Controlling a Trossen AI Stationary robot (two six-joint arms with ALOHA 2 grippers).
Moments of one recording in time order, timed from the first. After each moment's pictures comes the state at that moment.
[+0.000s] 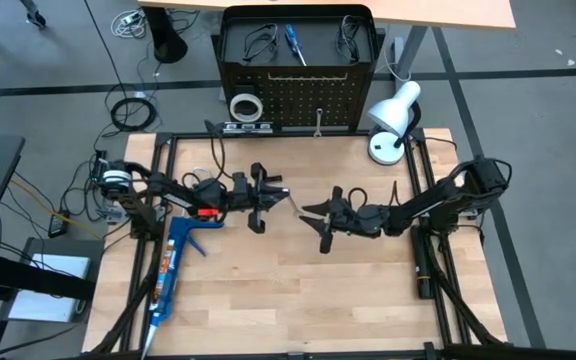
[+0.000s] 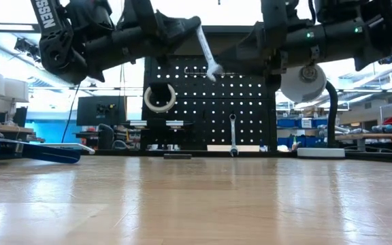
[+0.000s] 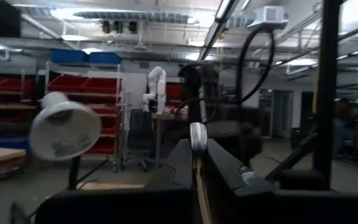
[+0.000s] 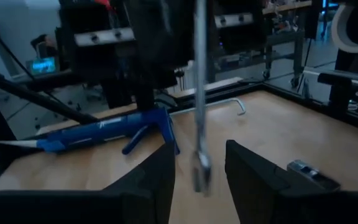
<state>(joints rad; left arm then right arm) 0.10 1.70 0.55 1.56 0.08 -0.08 0.19 1.60 0.52 1.03 0.45 0.21</state>
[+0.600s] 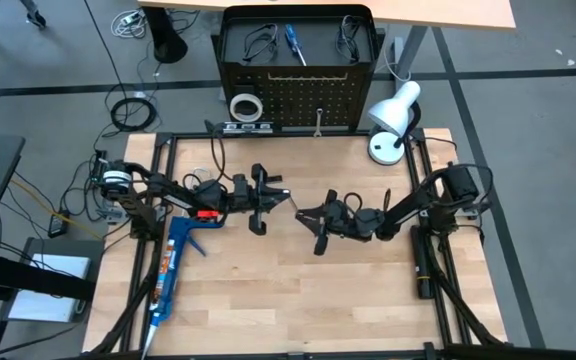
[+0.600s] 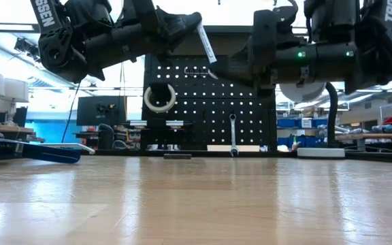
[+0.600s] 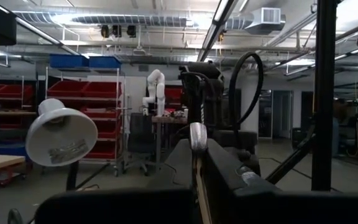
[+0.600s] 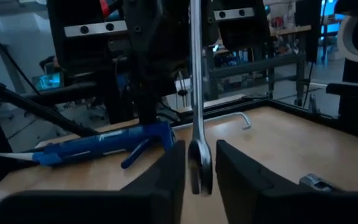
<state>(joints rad) 0.08 1.70 0.55 1.56 0.06 -0.06 0.18 1.83 0.52 1.38 0.45 0.15</state>
